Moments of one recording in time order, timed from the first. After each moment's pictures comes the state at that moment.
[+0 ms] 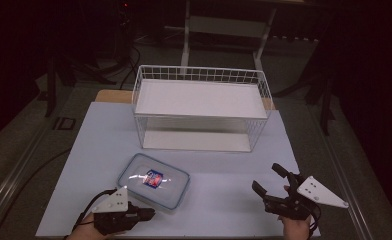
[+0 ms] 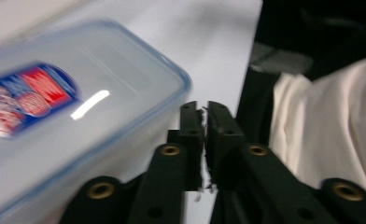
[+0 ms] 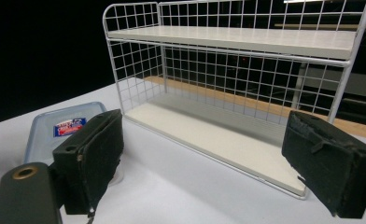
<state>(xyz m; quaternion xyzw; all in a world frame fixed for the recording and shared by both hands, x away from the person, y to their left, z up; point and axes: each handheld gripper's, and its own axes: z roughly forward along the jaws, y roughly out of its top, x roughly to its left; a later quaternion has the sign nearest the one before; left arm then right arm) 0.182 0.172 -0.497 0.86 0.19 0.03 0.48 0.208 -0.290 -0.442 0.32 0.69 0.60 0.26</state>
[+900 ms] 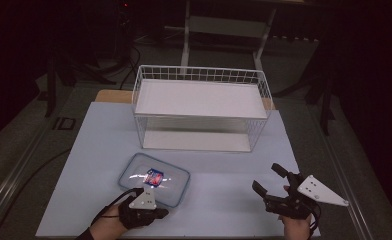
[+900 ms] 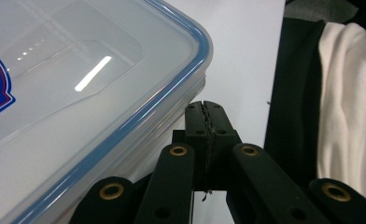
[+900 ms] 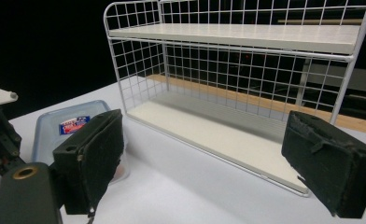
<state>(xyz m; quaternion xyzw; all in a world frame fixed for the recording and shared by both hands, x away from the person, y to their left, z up) 0.207 0.127 -0.519 0.90 0.18 0.04 0.39 0.210 -0.292 -0.442 0.32 0.69 0.60 0.25</state>
